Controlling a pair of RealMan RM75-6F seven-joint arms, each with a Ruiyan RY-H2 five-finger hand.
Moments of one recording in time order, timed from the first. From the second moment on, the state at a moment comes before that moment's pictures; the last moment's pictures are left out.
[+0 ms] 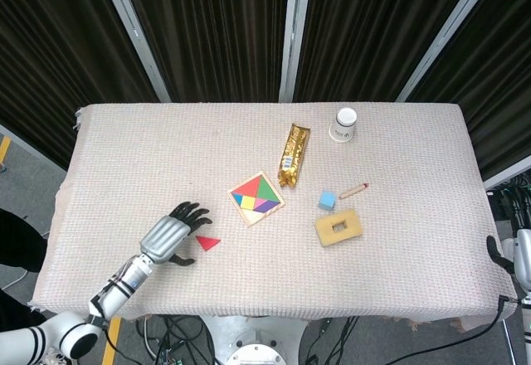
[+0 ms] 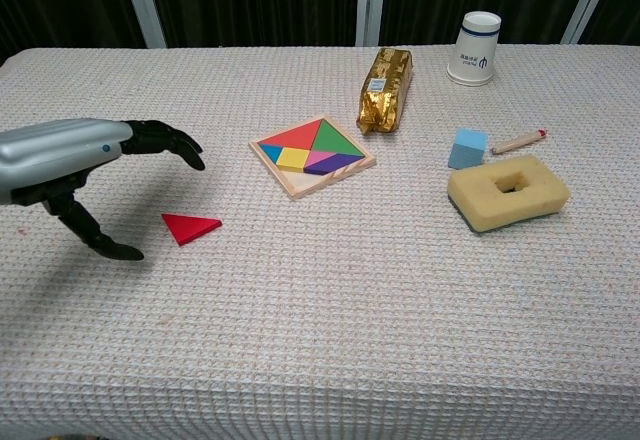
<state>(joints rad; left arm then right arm) -0.54 -1.47 -0.05 -1.53 1.51 0.98 0.05 0.07 -1.09 0.14 -1.53 -1.37 1.49 -0.02</state>
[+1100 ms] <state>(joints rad) -0.62 -1.50 -0.06 -1.51 1.37 0.89 0.06 0.07 -1.10 0.14 -1.49 -1.36 1.47 0.02</state>
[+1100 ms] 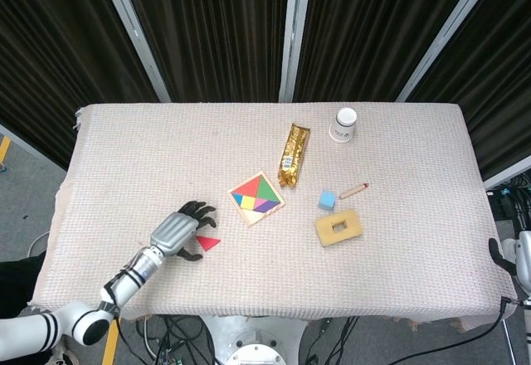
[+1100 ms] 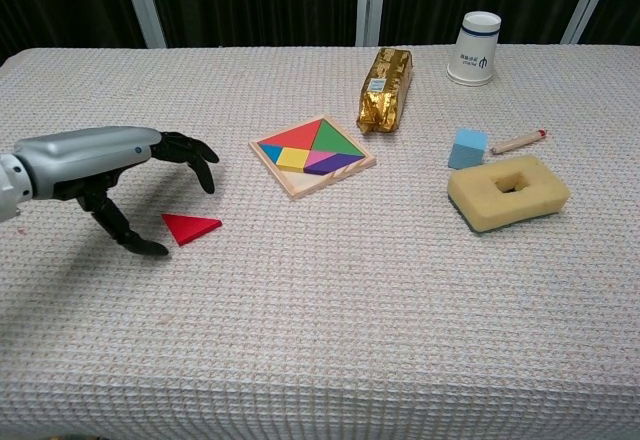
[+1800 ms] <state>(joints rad) -0.63 -1.53 -0.06 -1.49 1.35 0.91 0.07 0.06 -1.11 0.14 -1.48 -1.35 1.46 0.03</state>
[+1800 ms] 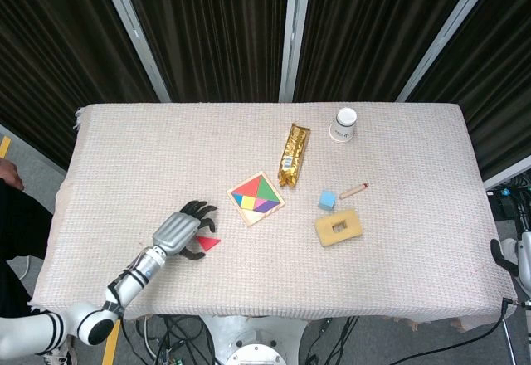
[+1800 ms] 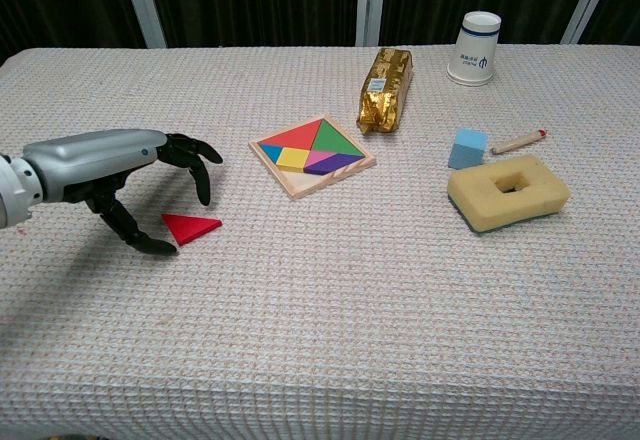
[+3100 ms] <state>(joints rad) -0.64 -1.54 -0.06 -1.48 1.31 0.89 0.07 0.06 -1.11 0.14 -1.46 -1.35 1.45 0.04</state>
